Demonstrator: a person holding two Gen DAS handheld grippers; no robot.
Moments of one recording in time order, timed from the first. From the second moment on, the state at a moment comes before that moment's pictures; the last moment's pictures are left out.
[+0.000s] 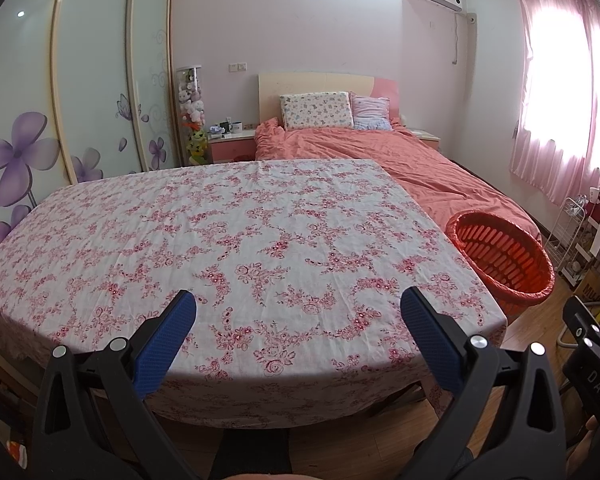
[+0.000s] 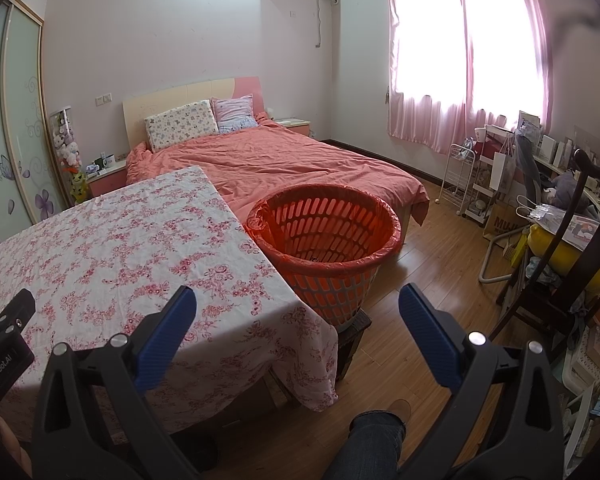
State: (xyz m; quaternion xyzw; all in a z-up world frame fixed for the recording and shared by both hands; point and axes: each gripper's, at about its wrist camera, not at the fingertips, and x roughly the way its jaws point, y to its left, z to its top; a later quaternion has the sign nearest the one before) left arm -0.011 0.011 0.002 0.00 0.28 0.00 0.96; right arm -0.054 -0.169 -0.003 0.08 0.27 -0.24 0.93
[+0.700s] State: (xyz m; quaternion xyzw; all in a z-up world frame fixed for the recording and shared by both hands) left arm -0.010 0.012 0.003 0.00 0.28 0.00 0.96; right arm -0.054 -0.169 -0.003 0.08 0.27 -0.24 0.93
